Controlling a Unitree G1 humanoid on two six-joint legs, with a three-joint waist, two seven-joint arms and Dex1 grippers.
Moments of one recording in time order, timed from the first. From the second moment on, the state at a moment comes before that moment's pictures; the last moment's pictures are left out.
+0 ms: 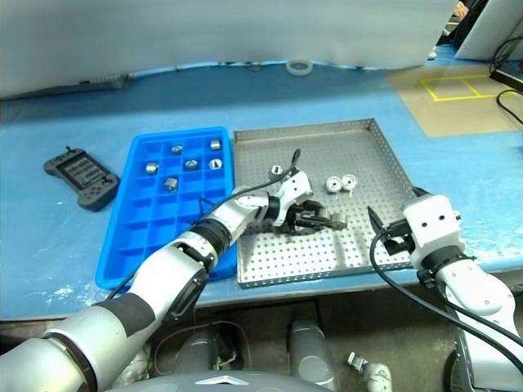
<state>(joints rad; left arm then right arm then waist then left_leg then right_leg) -1.04 -0.14 -0.21 1.19 -0.01 -0.10 -0.99 0.18 -0.57 -0.33 -0.70 0.13 0.53 0.39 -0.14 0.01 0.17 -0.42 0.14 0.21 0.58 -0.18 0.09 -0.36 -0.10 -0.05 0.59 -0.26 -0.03</state>
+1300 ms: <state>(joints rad) -0.93 -0.13 -0.28 0.83 -0.05 0.08 -1.02 0.10 -0.66 -0.33 -0.61 0.16 0.48 0.49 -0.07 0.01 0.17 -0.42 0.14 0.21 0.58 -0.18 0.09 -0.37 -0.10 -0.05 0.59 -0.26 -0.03</state>
